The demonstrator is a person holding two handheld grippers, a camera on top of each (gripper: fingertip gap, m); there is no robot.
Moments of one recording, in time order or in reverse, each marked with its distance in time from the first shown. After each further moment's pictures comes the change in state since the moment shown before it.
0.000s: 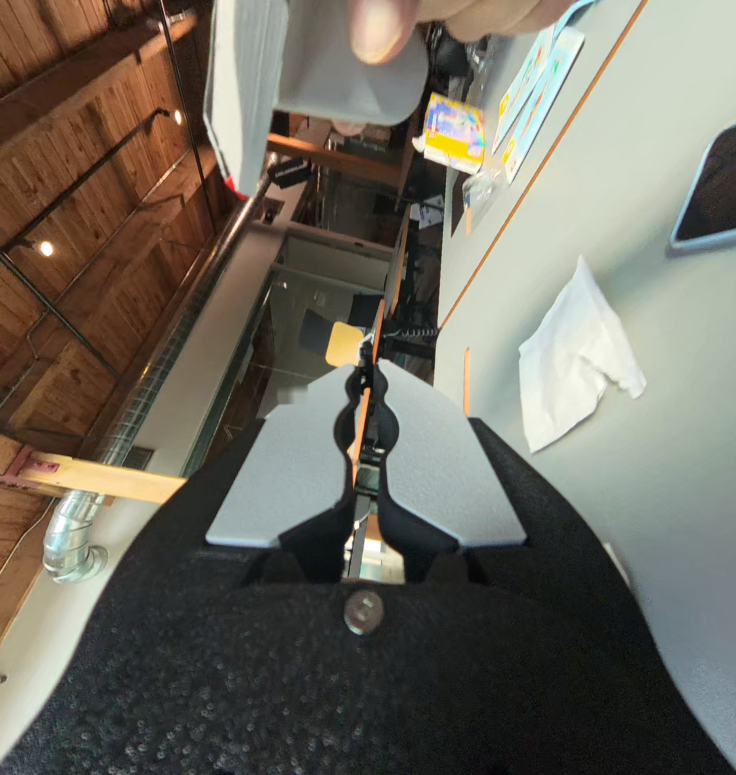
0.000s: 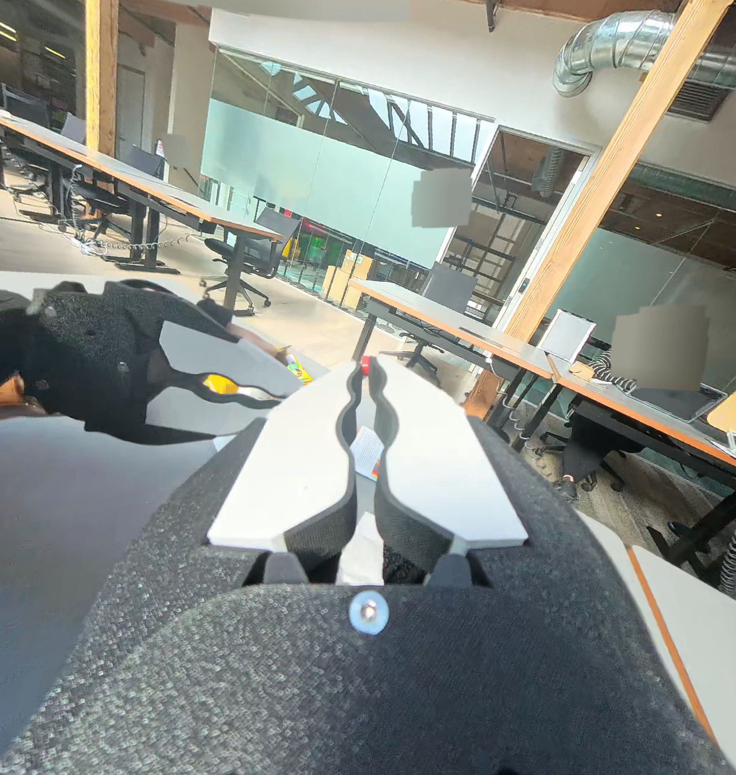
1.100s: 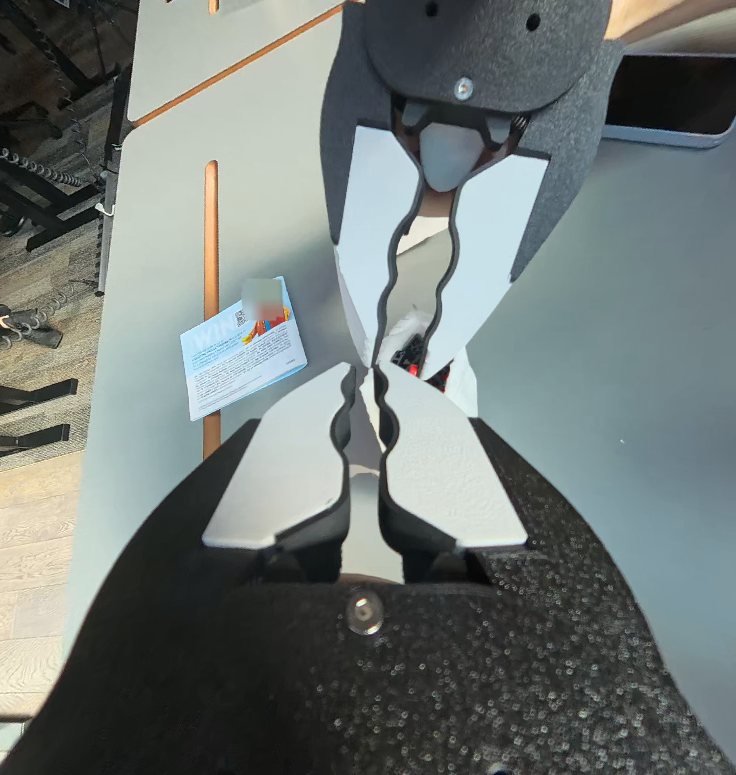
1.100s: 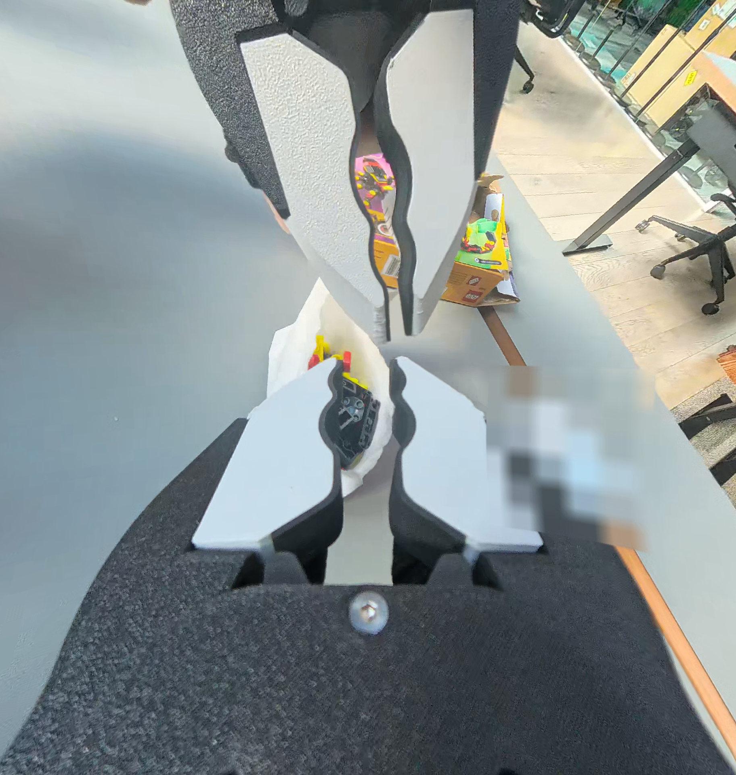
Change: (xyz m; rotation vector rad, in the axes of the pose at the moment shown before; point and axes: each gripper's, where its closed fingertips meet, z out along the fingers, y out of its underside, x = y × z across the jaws) left arm 0.045 0.163 -0.017 -0.147 0.819 -0.737; right arm -0.104 0.159 0.175 -0.470 -0.661 -0.095
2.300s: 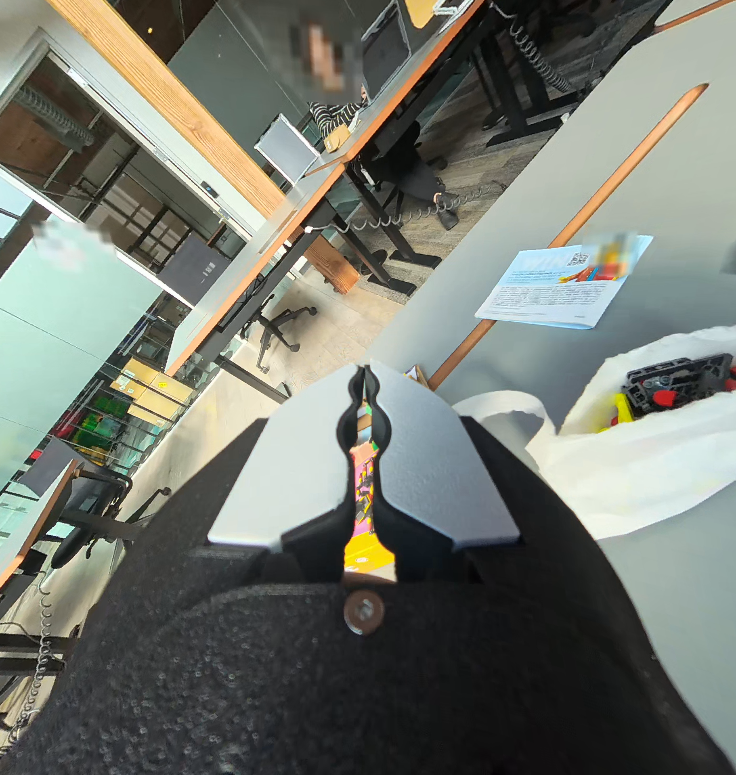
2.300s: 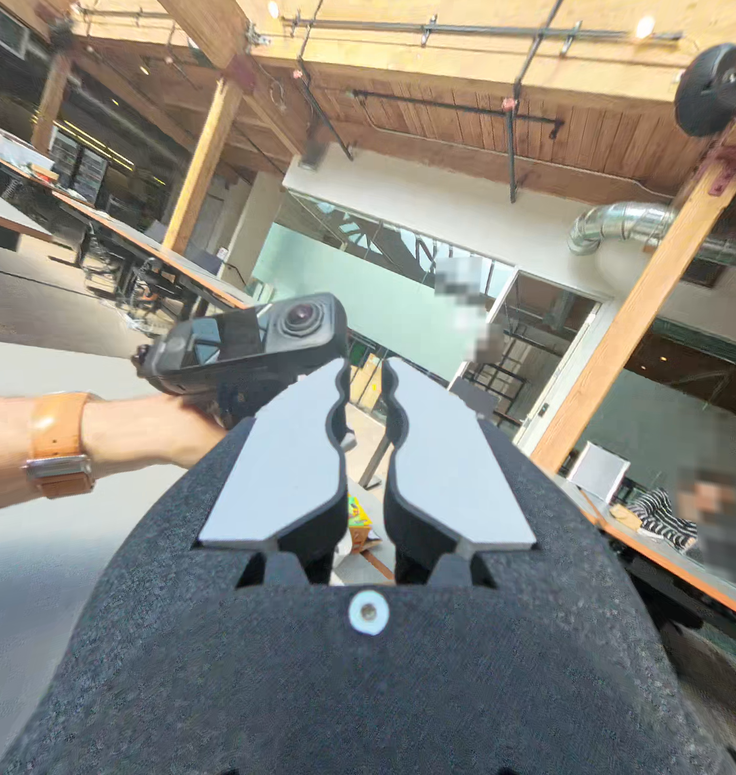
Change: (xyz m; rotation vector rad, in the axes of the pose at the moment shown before) left arm -0.044 0.021 -0.113 -0.162 -1.055 -0.191; right arm -0.063 -0.165 -0.124 0.716 0.620 -0.117
